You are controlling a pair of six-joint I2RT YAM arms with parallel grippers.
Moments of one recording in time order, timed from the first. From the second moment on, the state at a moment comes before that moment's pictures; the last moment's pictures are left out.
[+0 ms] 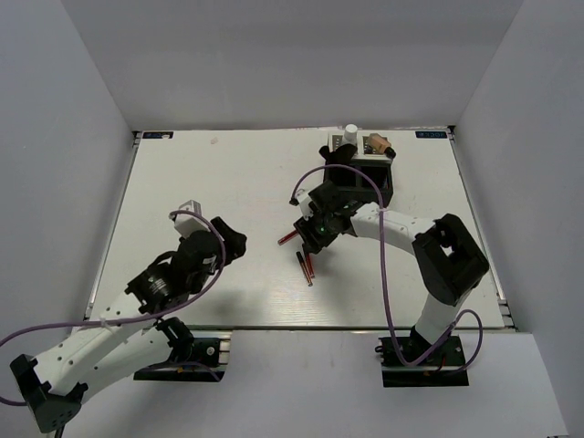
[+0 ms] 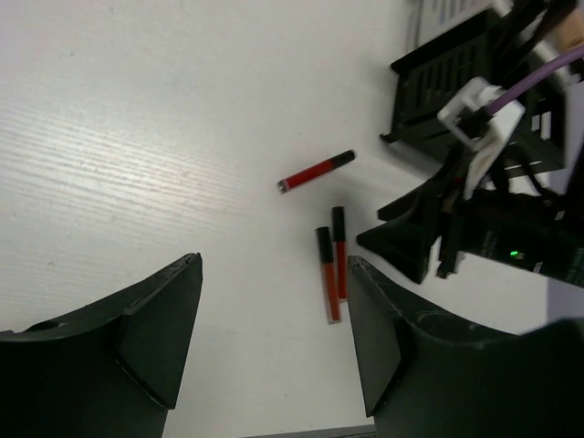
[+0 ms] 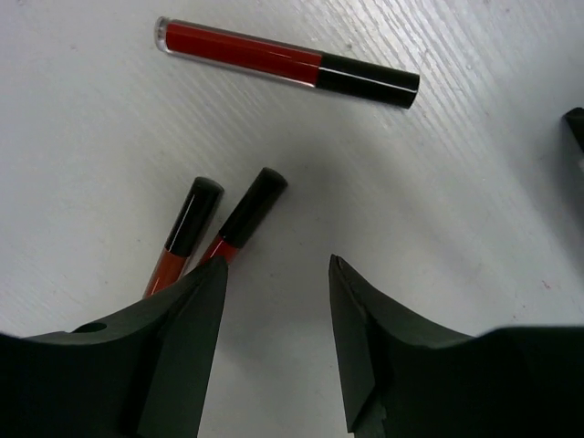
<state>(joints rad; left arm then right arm) -0.82 0.70 0.71 -0.56 -0.54 -0.96 0.73 1.74 1.13 -0.42 -0.19 -0.09</state>
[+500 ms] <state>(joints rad) -0.82 0.79 0.69 -0.55 -0.53 -0.96 0.74 1.83 1.17 -0.42 -0.17 -0.01</state>
